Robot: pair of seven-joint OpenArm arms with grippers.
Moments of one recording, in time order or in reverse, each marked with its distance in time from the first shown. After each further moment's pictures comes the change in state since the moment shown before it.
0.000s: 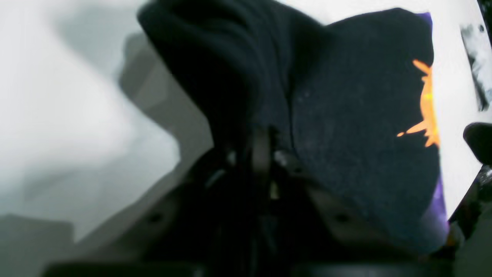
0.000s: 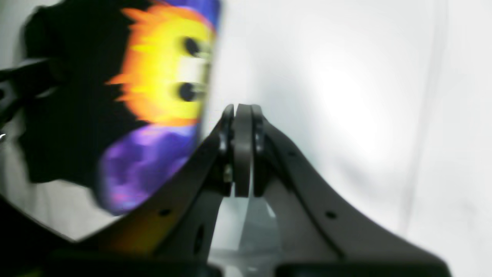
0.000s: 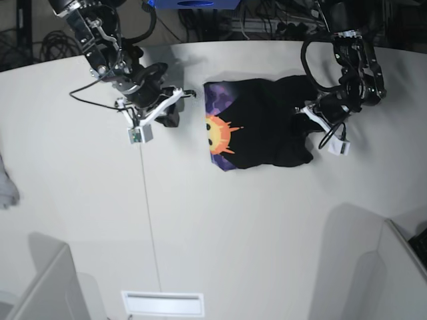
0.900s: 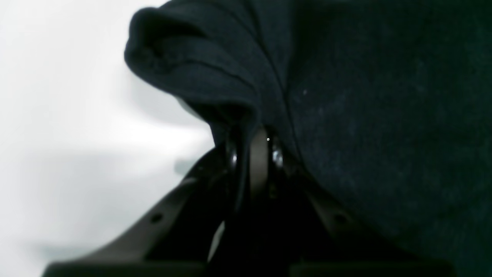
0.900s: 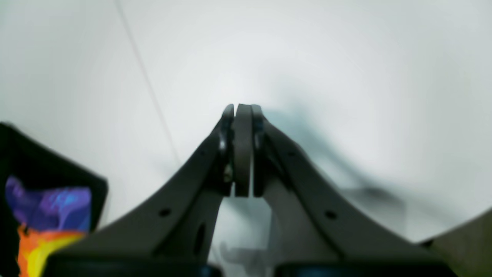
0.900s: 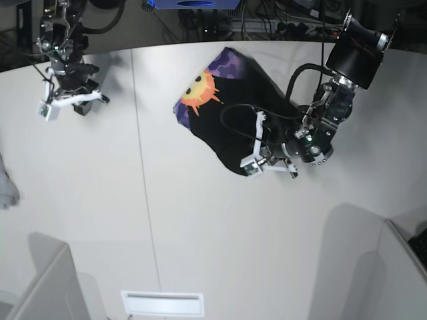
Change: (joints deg) left arm -20.2 -13.0 53.1 1.0 20.6 0.9 -1.6; right arm -15.7 -7.9 36.7 3.4 0.4 0.2 0.0
